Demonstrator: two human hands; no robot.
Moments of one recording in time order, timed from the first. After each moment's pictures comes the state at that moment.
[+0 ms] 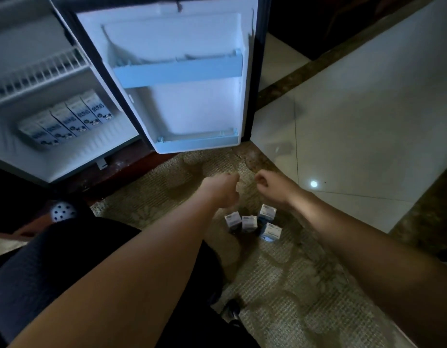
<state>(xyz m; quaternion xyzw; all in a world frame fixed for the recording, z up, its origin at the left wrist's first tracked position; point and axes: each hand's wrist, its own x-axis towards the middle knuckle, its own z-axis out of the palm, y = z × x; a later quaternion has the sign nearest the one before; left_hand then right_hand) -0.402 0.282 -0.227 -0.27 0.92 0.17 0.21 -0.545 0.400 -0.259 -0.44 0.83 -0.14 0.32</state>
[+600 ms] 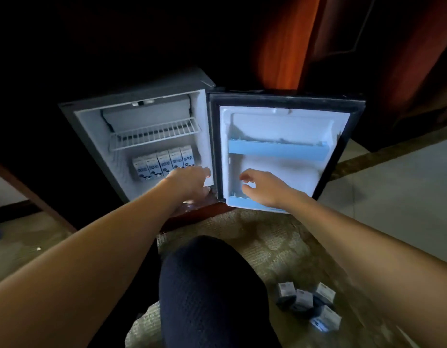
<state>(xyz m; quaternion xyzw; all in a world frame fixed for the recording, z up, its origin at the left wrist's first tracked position) -0.219 0.122 -0.072 -0.42 0.90 0.02 0.12 -0.423 0.214 -0.109 -0.64 0.73 -0.15 0.22</state>
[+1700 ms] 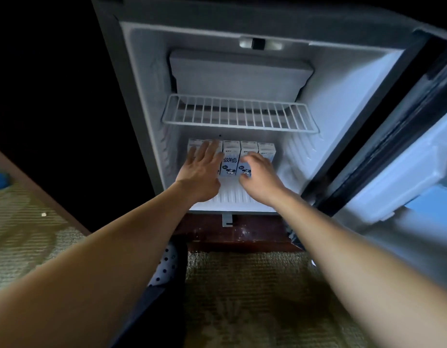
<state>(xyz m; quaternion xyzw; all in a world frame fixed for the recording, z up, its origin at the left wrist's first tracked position) -0.114 -0.134 -0.273 -0.55 0.83 0.07 -0.03 -0.292 -0.113 -0.268 -0.71 0.66 -0.15 0.18</state>
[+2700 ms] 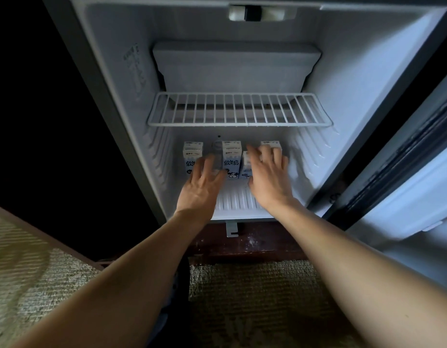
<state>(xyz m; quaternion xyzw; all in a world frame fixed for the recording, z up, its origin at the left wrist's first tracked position) -0.122 -0.129 -0.321 -0.56 0.83 0.00 -0.10 -0.297 -0.141 -0.316 -0.70 0.69 -0.13 -0.13</state>
